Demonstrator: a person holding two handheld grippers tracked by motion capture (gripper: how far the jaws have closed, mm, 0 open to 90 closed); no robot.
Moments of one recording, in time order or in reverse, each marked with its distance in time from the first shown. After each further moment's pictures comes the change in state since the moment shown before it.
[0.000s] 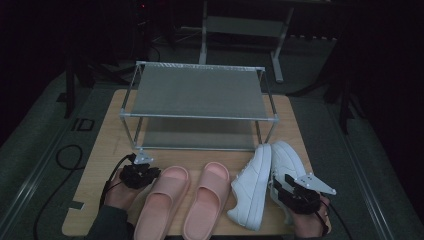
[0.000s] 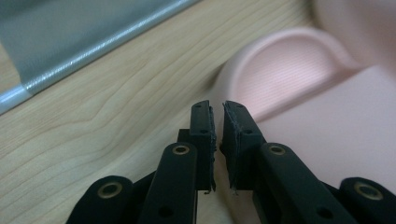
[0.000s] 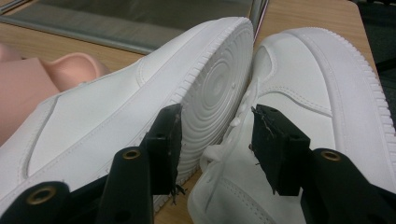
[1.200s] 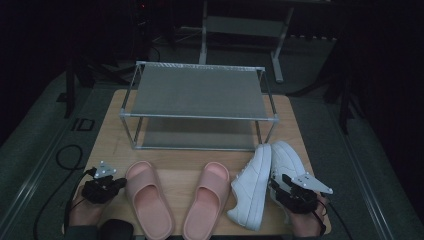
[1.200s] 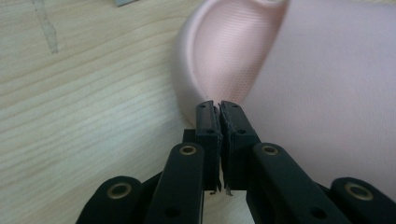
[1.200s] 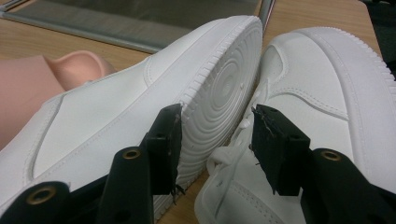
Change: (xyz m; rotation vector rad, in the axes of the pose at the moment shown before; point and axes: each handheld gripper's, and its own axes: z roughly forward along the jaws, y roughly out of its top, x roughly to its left) left arm 0.040 -0.068 -0.044 0.023 0.153 -0.132; right arm 0.004 0.000 0.004 0.005 0.011 -0.005
